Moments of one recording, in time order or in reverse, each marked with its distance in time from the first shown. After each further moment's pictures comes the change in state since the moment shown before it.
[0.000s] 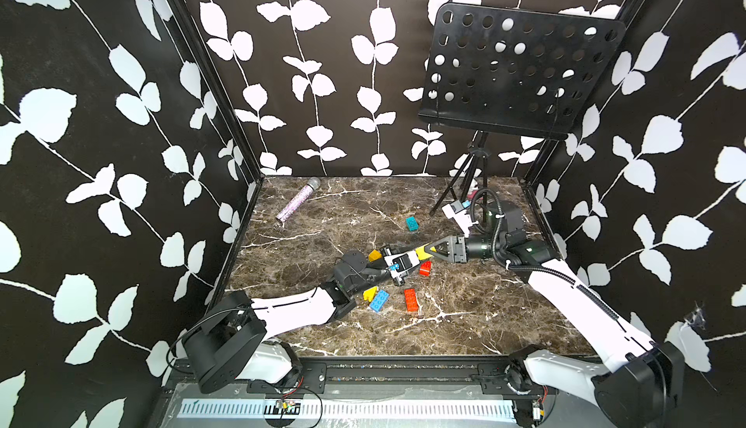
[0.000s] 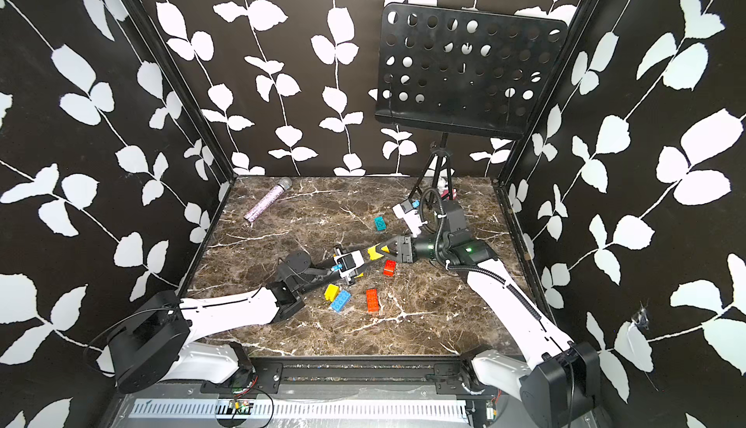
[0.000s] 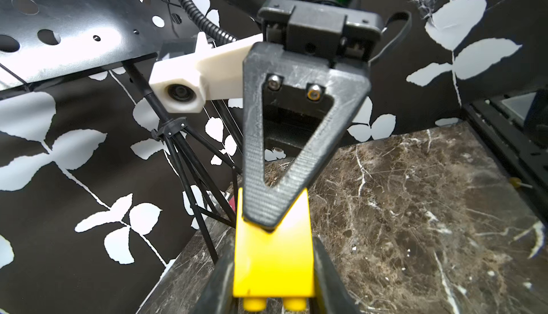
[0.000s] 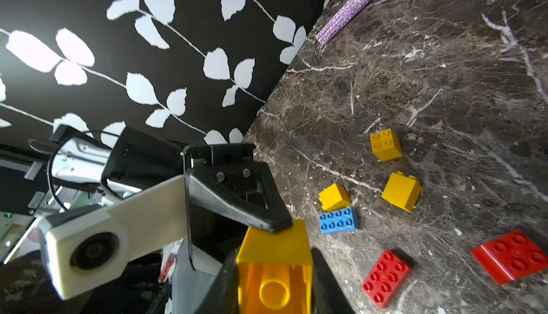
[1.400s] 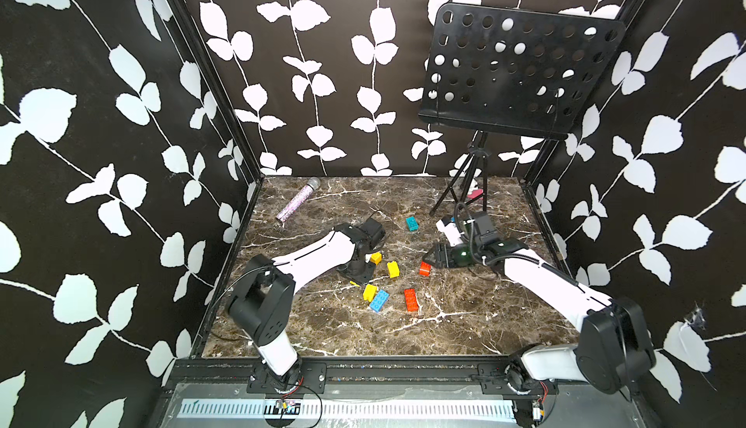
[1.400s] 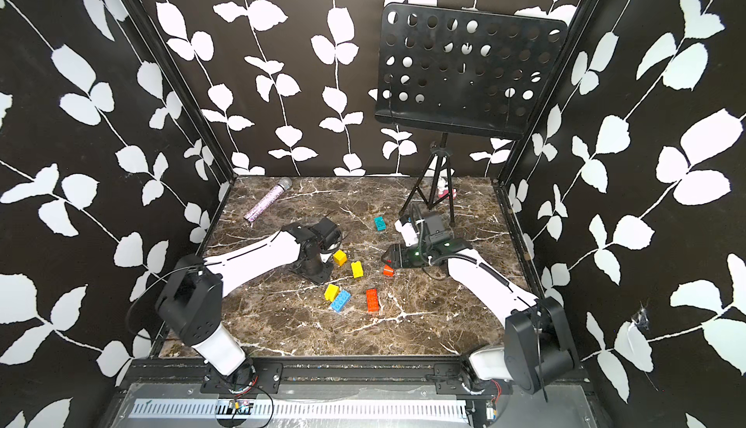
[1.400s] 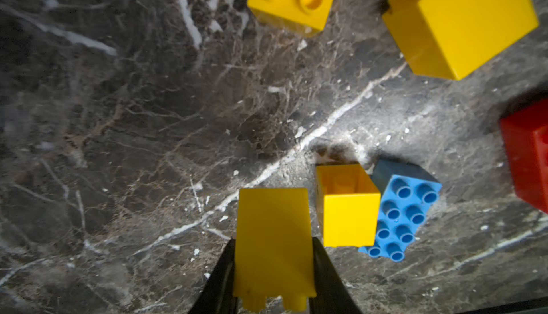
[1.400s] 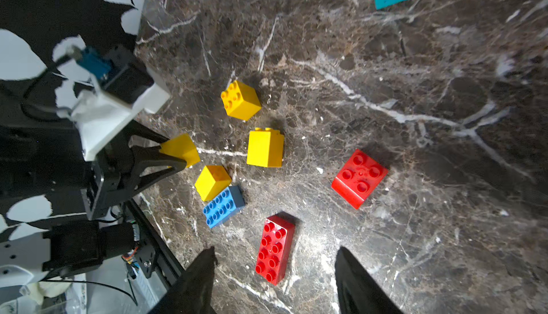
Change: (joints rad) left arm 0.237 0.362 0.641 -1.884 -0.352 -0.667; right arm 0.069 0.226 -0.065 -0.060 0.457 -0.037
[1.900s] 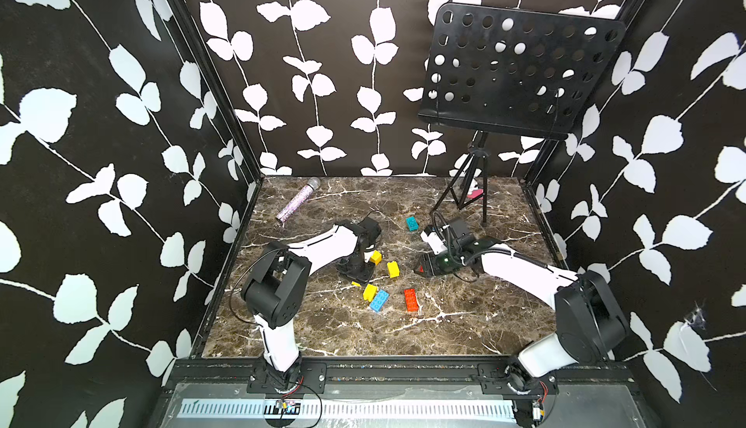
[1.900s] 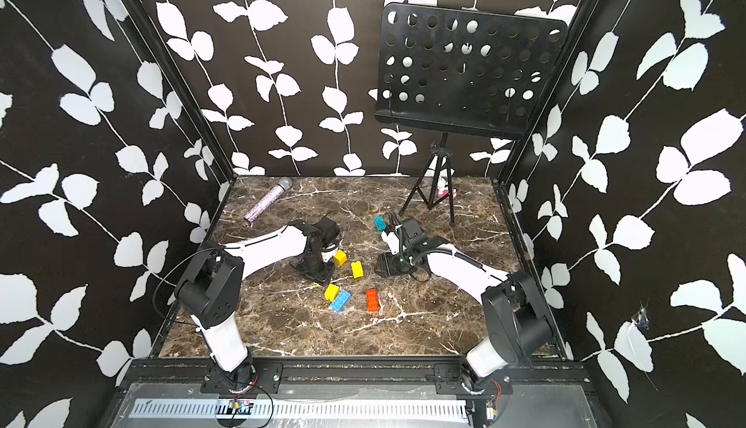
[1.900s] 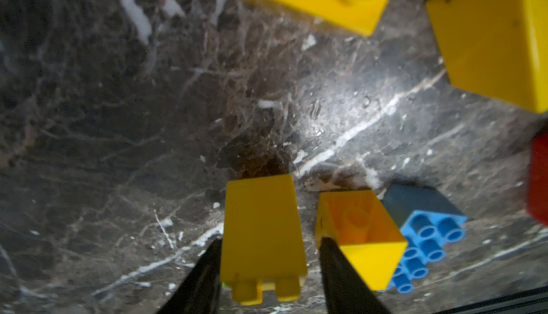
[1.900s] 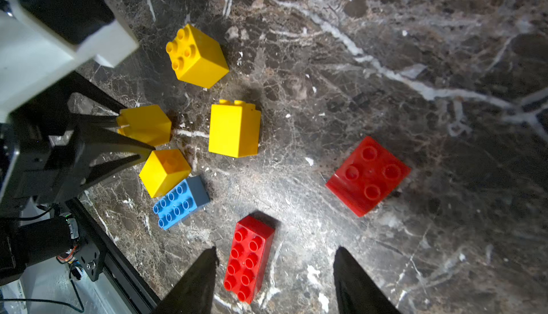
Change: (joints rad) left arm 0.060 0.099 0.015 0.021 0.112 0.048; right arm 0.093 0.159 0.058 -0.010 0.112 -0.025
